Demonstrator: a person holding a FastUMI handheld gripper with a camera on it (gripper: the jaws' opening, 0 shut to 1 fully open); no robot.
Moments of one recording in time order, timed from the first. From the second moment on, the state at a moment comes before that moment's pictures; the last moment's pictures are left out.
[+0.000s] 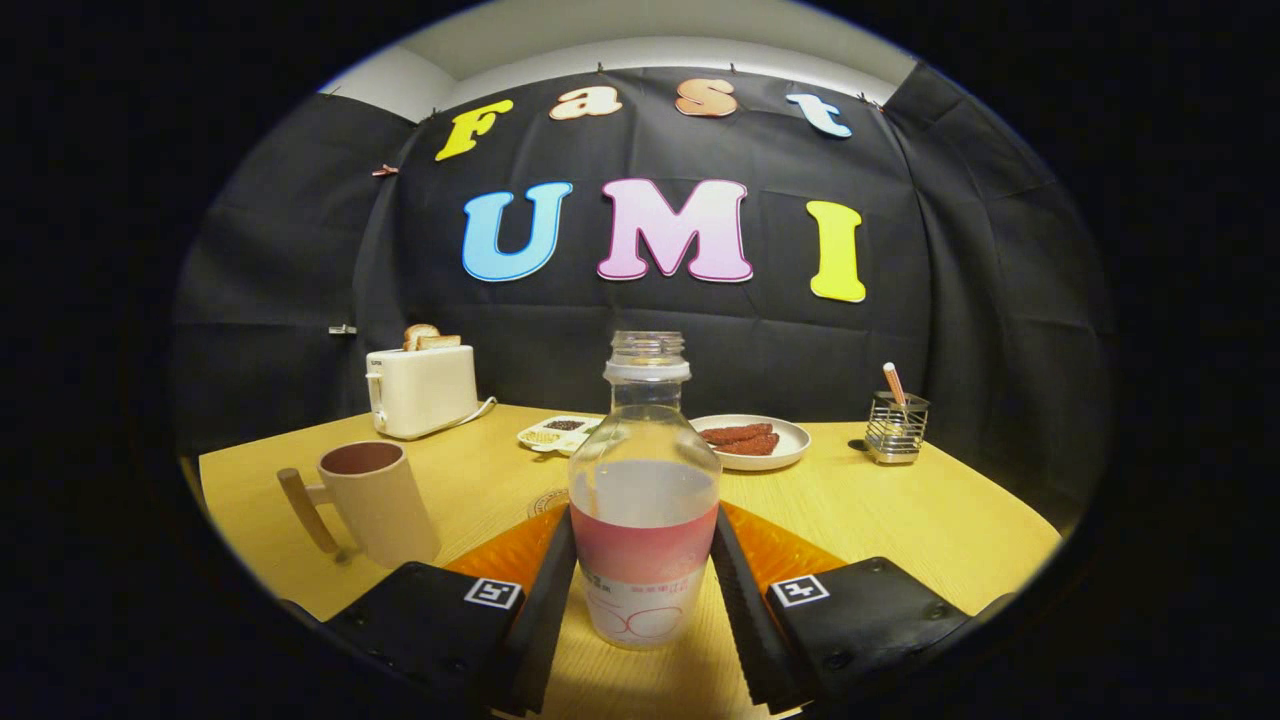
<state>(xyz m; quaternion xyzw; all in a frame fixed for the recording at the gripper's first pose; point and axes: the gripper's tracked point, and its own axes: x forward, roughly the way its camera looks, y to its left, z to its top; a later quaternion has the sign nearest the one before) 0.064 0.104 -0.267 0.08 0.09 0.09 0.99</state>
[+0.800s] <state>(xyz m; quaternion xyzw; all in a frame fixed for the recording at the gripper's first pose) 0.070 0.110 -0.174 -0.21 0.06 0.07 0.97</state>
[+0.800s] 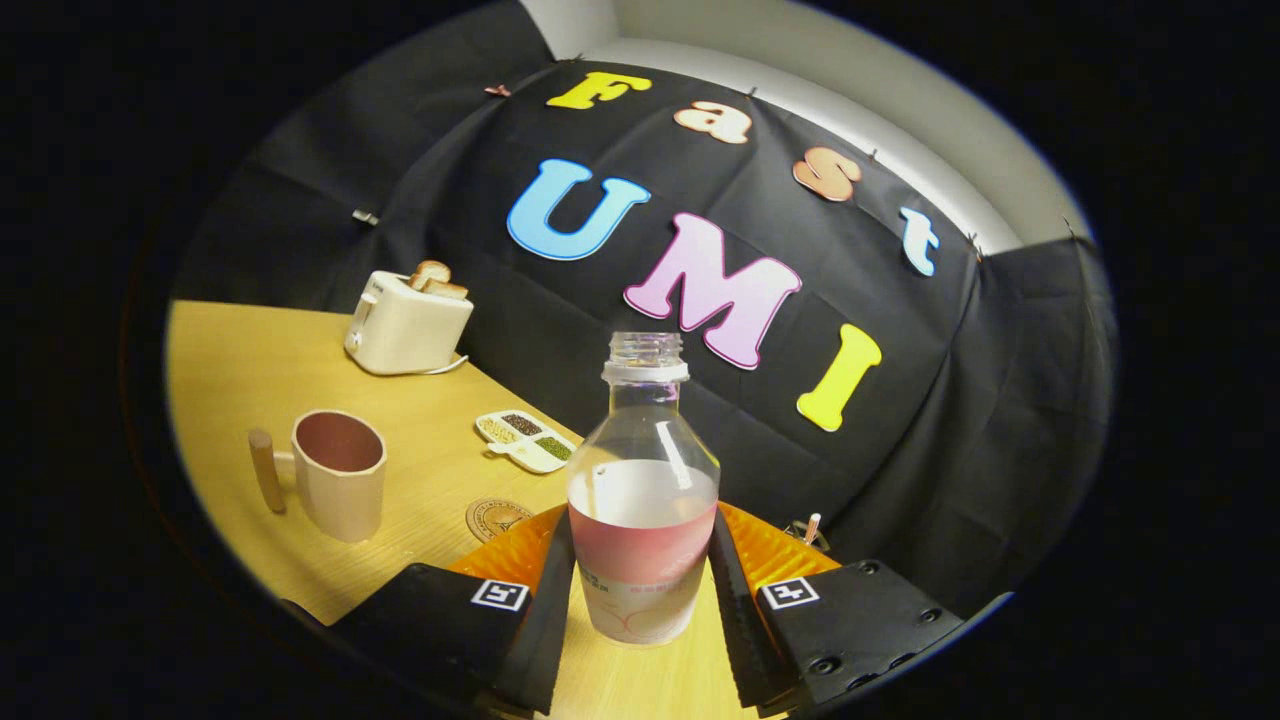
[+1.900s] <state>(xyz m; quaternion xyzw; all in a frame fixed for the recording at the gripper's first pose) 0.068 0.190 -0.211 -0.51 0.09 0.12 0.84</state>
